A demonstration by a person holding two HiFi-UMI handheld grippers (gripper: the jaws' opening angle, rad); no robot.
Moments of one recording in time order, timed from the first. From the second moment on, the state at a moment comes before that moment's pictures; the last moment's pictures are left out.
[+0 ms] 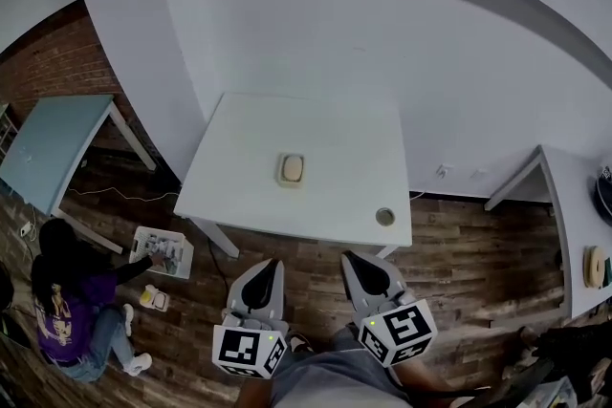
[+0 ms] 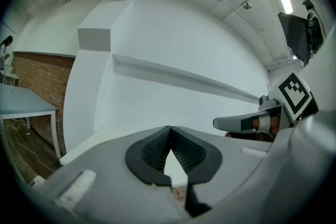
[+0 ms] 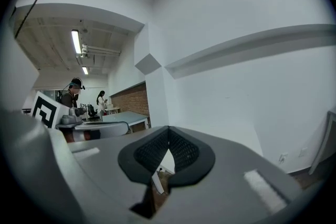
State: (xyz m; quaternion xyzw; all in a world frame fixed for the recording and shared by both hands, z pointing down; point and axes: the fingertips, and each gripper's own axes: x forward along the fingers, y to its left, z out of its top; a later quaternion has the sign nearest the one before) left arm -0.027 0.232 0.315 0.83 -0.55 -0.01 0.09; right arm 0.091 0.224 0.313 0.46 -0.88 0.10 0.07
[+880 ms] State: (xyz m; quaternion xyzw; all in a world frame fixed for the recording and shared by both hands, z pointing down) left arm -0.027 -0.015 0.390 0.82 -0.55 0.05 0.14; right arm 0.101 -0.012 0.350 0.47 -0.87 0.12 0.08
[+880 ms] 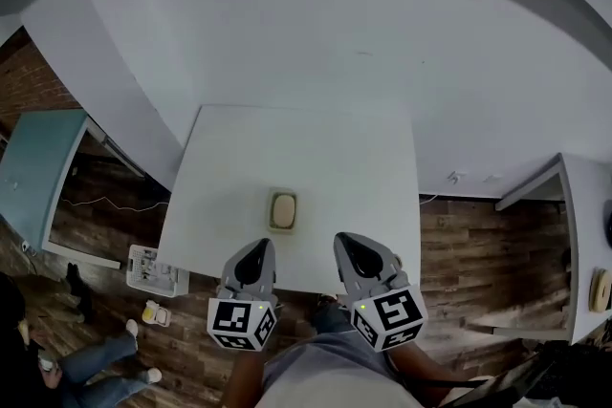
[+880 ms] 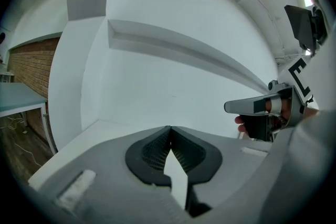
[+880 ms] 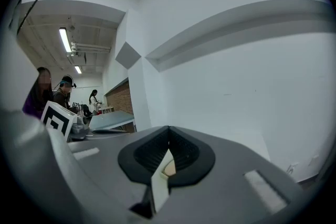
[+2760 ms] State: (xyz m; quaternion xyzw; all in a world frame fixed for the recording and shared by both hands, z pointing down) left arm -0.031 -0.138 0.621 0.80 -0.34 0.16 0.46; right arm 0.009 -0.129 0.574 0.42 -0.79 0.38 0.22
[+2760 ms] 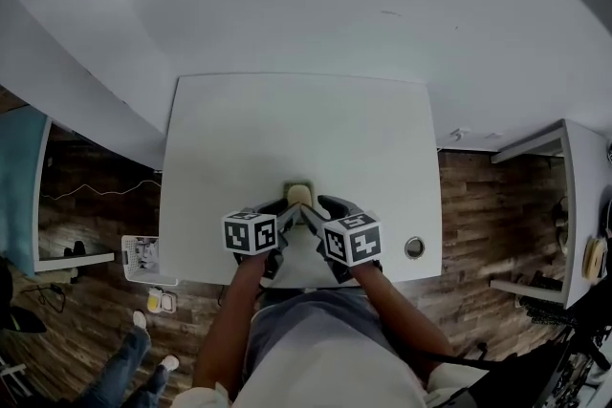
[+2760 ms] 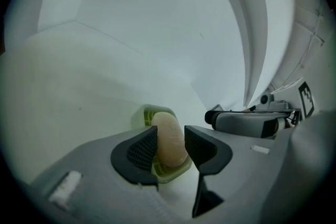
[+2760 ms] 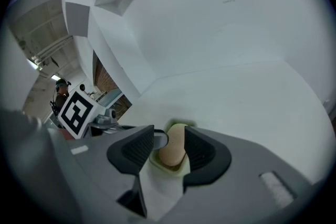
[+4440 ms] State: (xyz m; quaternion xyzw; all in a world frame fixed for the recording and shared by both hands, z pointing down) left arm -0.082 -0.136 0.626 0.80 -0.34 0.04 0.49; right arm -0.036 -0.119 0.648 0.33 -0.76 0.21 0.52
